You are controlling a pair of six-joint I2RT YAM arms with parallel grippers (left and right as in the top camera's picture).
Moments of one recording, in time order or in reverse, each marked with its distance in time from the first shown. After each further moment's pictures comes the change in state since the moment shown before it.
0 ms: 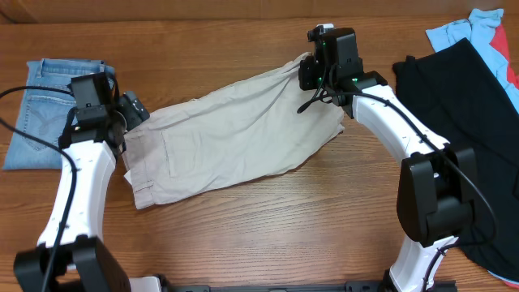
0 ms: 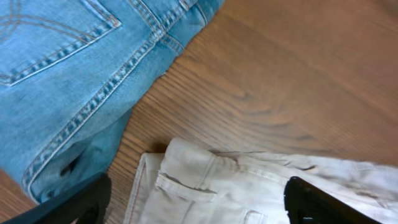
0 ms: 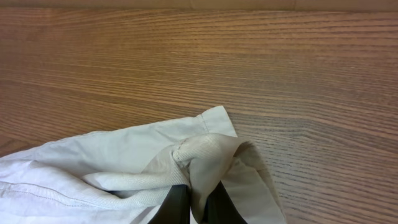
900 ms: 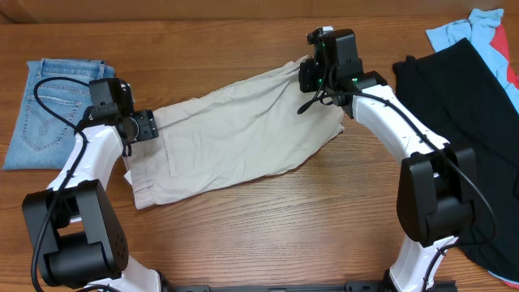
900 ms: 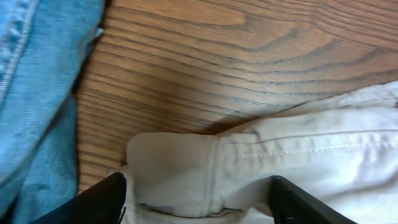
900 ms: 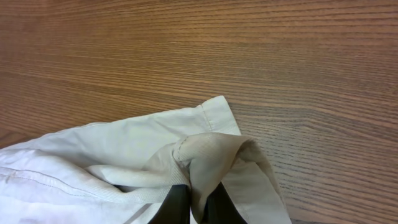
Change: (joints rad) left arm 0.008 0.222 -0.002 0.056 0.079 0.314; right arm 0.000 0.001 0.000 -0.030 -0.006 0.001
